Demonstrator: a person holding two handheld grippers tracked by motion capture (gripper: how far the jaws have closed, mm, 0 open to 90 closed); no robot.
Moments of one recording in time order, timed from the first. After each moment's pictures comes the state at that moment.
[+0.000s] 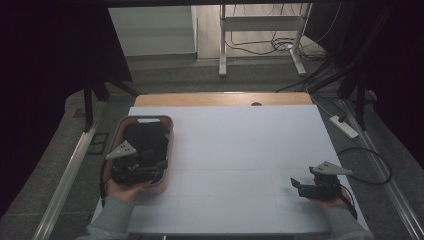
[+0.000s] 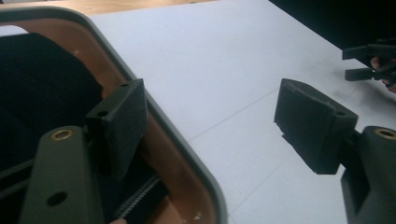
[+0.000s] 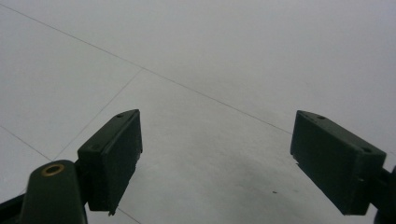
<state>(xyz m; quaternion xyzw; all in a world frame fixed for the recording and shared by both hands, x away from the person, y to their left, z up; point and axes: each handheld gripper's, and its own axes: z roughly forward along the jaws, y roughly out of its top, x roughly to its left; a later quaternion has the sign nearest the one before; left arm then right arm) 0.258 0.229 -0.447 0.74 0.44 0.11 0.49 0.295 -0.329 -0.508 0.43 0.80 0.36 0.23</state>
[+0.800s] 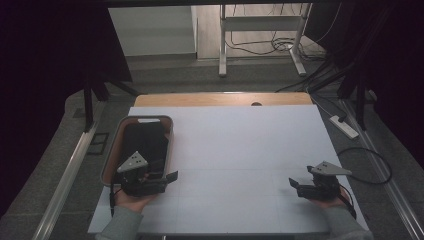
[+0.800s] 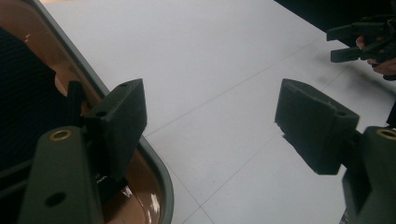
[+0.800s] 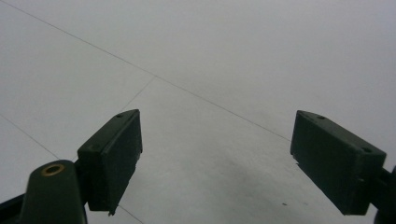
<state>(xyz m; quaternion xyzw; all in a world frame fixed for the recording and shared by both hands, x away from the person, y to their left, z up) 0.242 0.206 -0.459 0.75 0.43 0.11 0.49 0.293 -0.324 -0.505 0.41 0.80 0.37 0.23</state>
